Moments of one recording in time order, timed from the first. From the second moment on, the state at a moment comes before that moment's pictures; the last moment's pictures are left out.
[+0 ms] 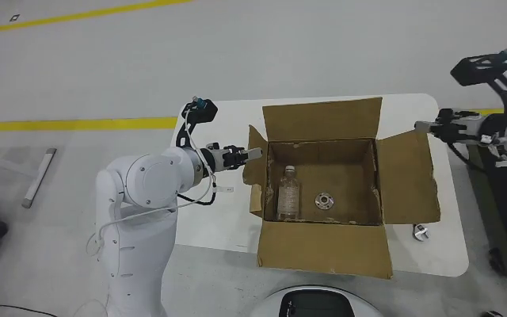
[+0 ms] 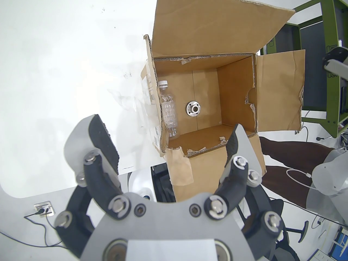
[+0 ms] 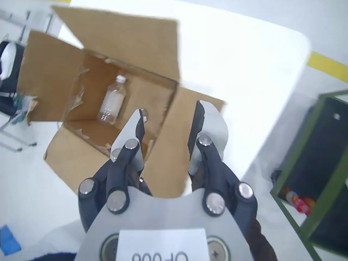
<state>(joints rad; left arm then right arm) 0.72 -1.30 -1.32 -1.90 0.81 0.30 -1.52 -0.94 -0.95 1.80 -2.01 -0.71 0.14 1.54</state>
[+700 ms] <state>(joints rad) 0.72 -1.30 -1.32 -1.90 0.81 0.30 -1.52 -1.30 -0.92 1.74 -1.91 -0.90 0.20 1.50</state>
